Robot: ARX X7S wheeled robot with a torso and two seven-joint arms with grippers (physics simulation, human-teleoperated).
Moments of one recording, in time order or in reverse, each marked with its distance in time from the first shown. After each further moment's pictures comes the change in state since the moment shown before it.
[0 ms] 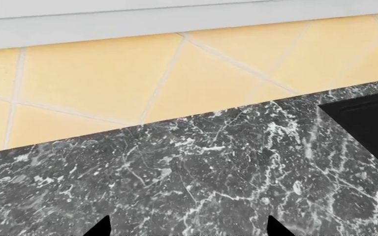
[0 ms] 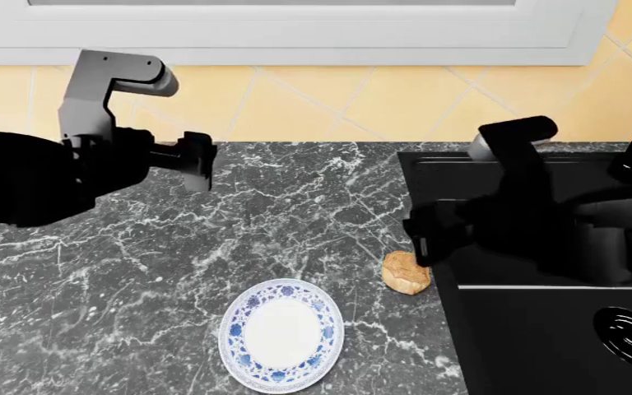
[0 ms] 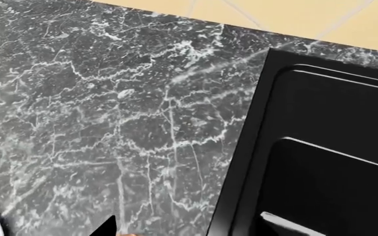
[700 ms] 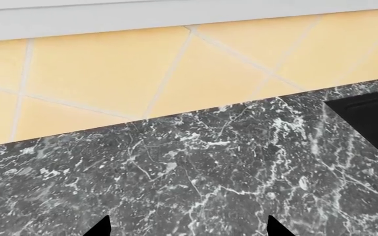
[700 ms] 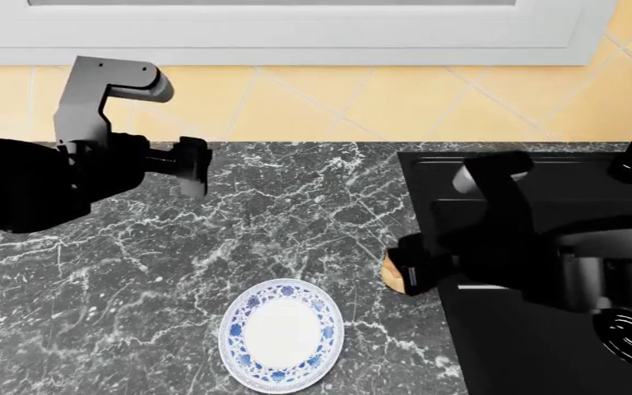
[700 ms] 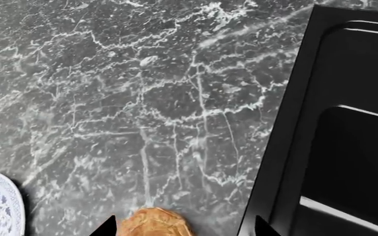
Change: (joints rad) left arm 0.017 -0.019 -0.001 0.012 -0.007 0.006 -0.007; right arm -0.096 0.040 -0.083 -0.010 0.079 -0.117 -0.032
